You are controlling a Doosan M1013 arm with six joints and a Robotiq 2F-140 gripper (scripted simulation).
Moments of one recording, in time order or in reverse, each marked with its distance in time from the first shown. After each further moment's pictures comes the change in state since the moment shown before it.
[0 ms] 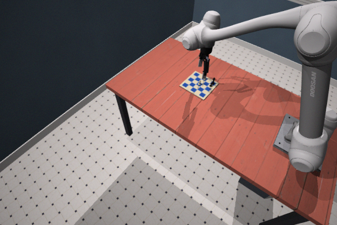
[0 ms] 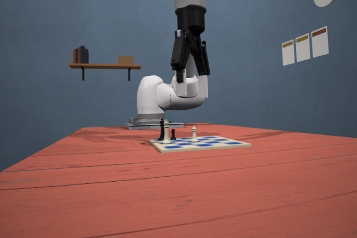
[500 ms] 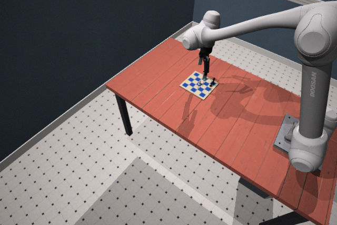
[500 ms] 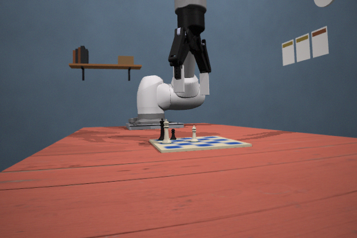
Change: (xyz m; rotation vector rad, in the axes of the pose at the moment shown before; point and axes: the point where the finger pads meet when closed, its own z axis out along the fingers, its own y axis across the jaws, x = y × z) arm 0.000 0.000 -0.001 0.000 0.000 0.000
